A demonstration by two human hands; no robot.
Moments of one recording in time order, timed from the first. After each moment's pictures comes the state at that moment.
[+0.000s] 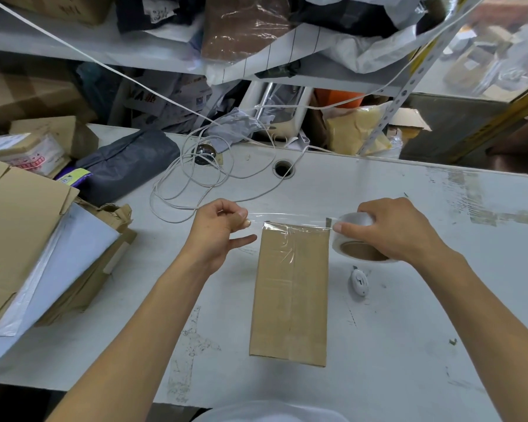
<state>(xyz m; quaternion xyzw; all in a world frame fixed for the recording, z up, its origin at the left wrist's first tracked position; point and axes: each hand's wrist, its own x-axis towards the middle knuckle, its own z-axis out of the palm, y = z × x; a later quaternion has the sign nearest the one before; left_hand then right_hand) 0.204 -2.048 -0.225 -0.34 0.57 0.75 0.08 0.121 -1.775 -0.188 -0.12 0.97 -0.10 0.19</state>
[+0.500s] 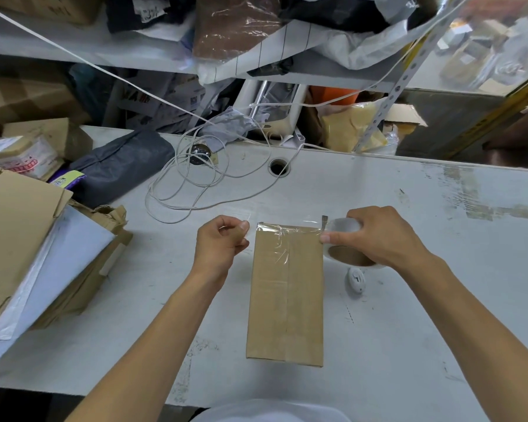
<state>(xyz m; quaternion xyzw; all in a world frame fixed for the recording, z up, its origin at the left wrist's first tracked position) 0.221 -2.030 -0.259 -0.37 0.61 0.70 0.03 0.131 -1.774 -0.207 -0.11 0.96 -0.15 0.22</state>
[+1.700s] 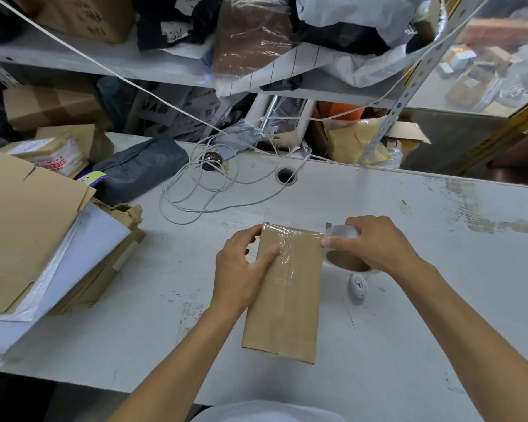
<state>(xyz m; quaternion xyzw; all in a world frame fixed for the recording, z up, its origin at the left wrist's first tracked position) 0.267 -1.996 -0.238 -0.22 0.80 0.55 -0.04 0.140 -1.775 -0.215 -0.10 0.95 -0.19 0.22</state>
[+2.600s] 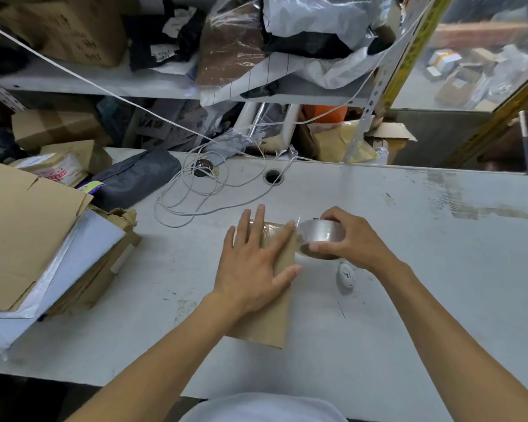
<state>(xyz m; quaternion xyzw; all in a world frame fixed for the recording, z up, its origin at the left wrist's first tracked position) 0.273 -1.961 -0.222 0.03 0.99 0.08 0.10 0.165 -1.747 -0.232 -0.15 0.87 -0.41 0.22</state>
